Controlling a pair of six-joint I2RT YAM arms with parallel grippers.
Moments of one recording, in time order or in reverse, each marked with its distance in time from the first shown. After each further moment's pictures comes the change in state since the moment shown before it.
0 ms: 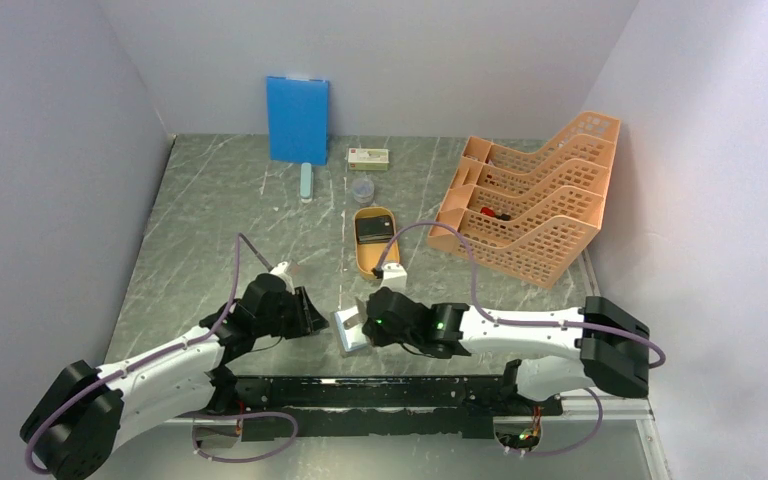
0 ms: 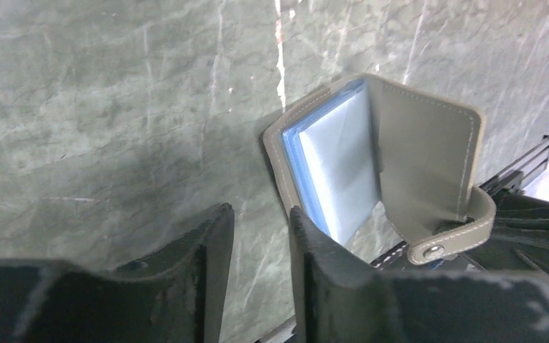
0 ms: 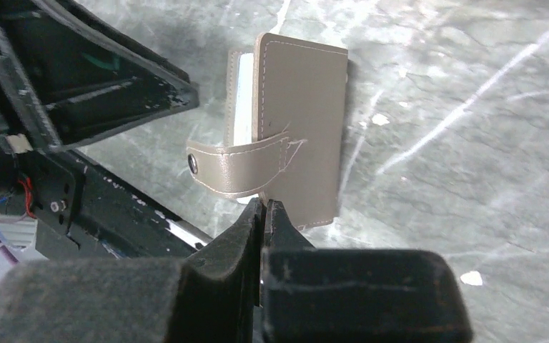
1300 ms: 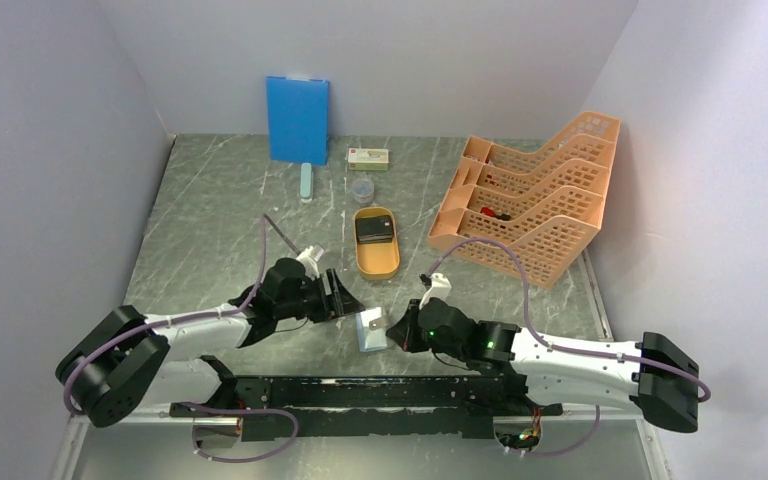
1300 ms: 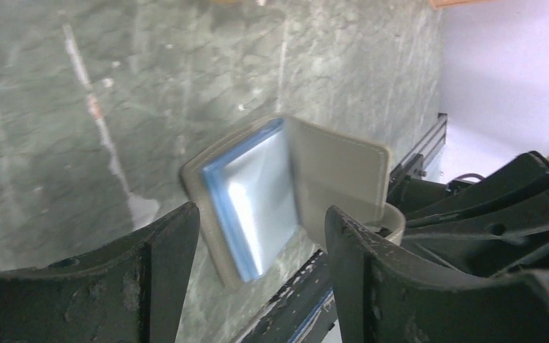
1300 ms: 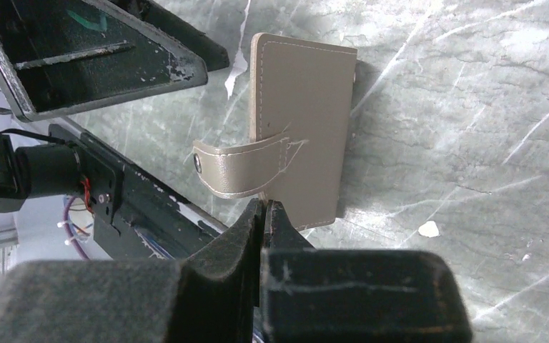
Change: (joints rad) left arm -0.048 0.320 0.107 0.365 0.140 -0.094; right arm -0.064 -0.411 -0.346 0.111 -0.027 0.137
